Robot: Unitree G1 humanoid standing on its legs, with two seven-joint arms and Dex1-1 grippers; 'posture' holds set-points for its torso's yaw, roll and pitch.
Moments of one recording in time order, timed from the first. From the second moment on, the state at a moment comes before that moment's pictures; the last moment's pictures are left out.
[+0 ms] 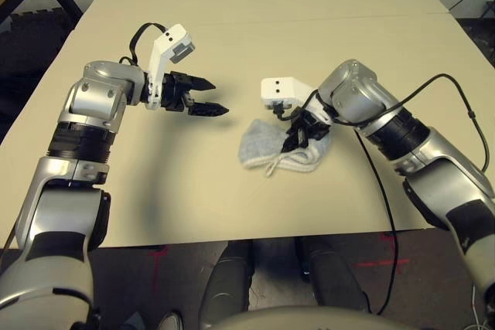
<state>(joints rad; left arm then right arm) -0.90 0.78 -0.16 0.42 -0.18 0.61 -1.29 -1.17 -0.41 0.71 0.20 -0.12 0.96 1.58</state>
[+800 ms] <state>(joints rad) -0.90 0.78 -0.16 0.42 -0.16 0.60 -1.29 -1.08 -0.25 0.77 0.30 -0.11 0.76 1.29</state>
